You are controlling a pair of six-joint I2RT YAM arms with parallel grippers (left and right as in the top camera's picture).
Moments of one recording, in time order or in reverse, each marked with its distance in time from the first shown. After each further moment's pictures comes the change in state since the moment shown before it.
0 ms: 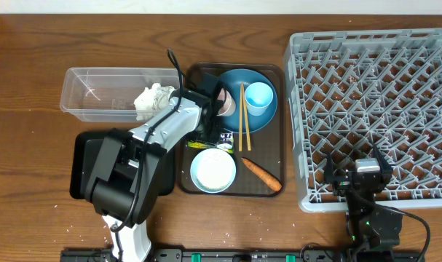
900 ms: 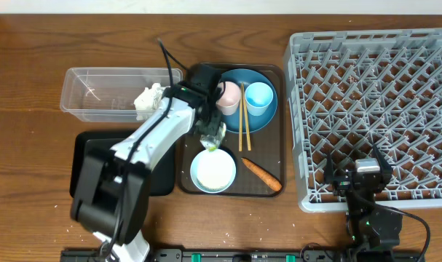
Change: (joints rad) left arm 0.000 -0.136 0.021 0.011 -0.061 0.005; right arm 0.000 0.000 0.000 0.000 0.000 0.000
